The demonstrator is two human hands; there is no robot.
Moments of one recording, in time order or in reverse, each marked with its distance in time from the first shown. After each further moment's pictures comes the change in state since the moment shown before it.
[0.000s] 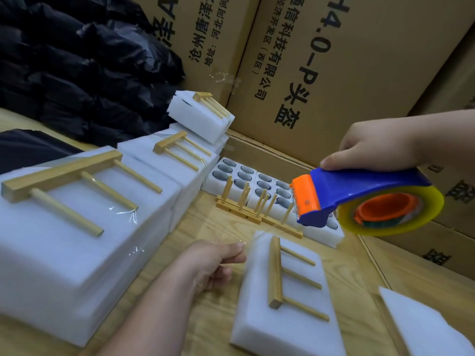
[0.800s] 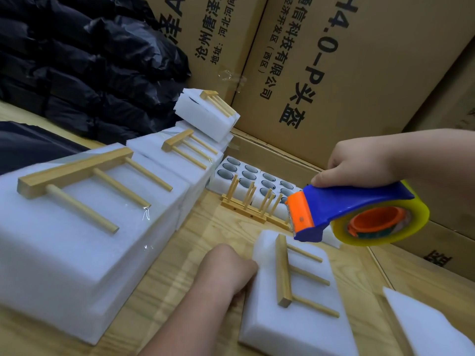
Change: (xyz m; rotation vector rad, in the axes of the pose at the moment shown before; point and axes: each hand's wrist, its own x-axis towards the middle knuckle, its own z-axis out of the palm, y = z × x) left_hand 0.013 -0.021 0.020 0.703 0.263 0.092; right_hand 0.021 -0.020 0.022 -0.110 -0.064 -0.048
